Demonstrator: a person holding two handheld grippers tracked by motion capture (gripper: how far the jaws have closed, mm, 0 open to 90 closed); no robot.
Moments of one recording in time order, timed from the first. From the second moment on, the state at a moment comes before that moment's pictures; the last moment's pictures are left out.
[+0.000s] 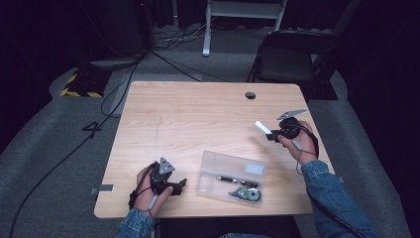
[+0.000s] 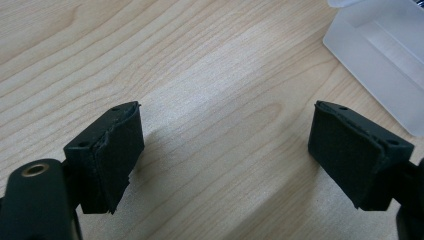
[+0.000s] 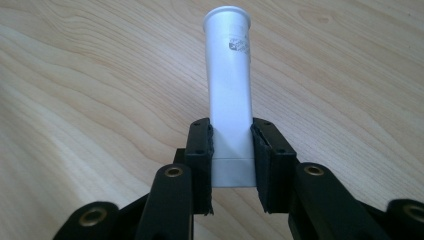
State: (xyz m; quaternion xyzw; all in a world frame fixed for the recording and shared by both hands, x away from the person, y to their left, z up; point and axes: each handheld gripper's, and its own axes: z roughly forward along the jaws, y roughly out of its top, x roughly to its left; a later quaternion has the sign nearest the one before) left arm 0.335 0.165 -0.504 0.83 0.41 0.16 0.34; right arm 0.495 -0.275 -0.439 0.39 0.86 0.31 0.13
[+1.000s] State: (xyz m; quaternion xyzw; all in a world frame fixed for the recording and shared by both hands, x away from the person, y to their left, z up) left arm 0.335 0.165 -0.504 0.83 0.41 0.16 0.34; right arm 0.423 -0.235 -0.379 0.29 0.89 0.35 0.10
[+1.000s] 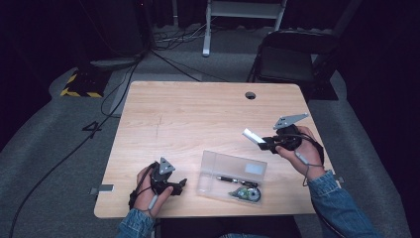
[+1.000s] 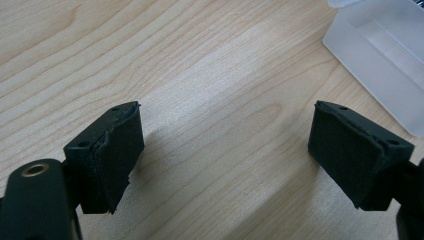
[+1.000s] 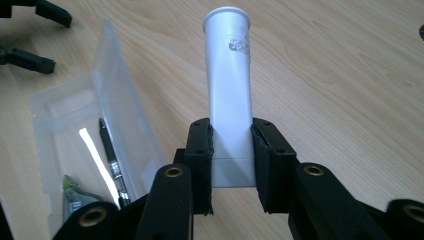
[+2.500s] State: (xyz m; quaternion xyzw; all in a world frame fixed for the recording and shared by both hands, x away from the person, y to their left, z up) left arm 0.336 0.165 -0.504 0.83 0.41 0.16 0.34; right arm 0.353 -0.189 -0.388 0.17 0.93 0.33 0.02
